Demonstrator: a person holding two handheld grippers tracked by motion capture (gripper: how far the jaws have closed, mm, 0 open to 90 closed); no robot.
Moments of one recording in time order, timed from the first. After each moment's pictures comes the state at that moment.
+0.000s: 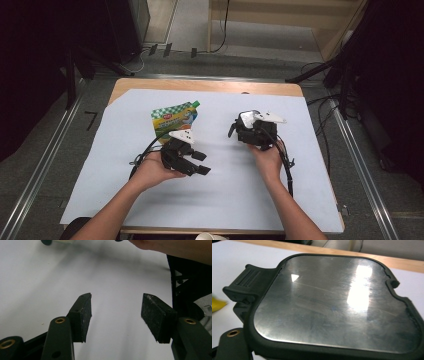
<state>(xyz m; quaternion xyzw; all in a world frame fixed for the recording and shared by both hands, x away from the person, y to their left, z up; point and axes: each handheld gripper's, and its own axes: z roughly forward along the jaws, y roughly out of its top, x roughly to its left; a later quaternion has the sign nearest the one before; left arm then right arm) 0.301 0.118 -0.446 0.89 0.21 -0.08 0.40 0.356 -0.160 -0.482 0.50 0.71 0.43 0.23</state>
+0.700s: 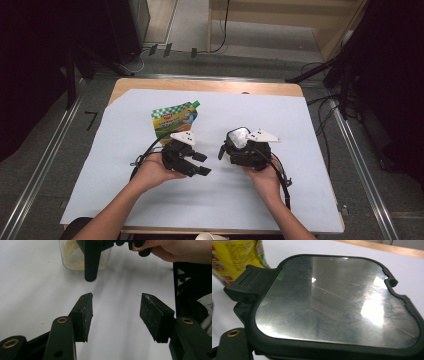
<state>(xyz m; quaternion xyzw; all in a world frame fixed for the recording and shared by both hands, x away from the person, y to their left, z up) 0.299 0.117 -0.450 0.89 0.20 -0.07 0.40 0.300 -0.142 -0.483 0.44 0.75 0.45 0.19</state>
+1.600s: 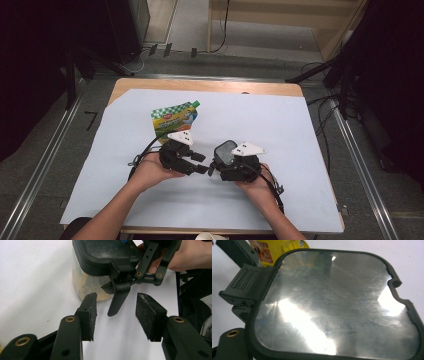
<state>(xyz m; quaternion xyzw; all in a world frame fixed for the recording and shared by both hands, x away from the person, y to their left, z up) 0.299 0.122 -0.450 0.89 0.20 -0.06 0.40 0.275 -0.117 -0.500 0.37 0.81 0.43 0.16</state>
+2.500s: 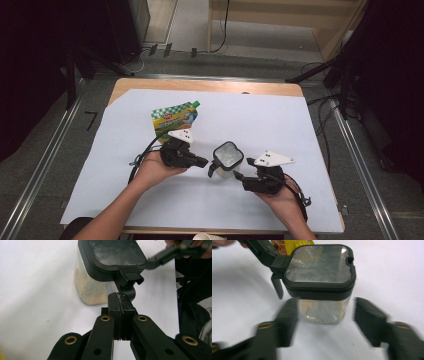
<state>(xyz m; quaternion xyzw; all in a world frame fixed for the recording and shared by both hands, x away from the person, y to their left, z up) 0.305 0.120 -0.454 0.88 0.22 -0.08 0.41 0.236 -0.173 -0.471 0.37 0.81 0.45 0.13</state>
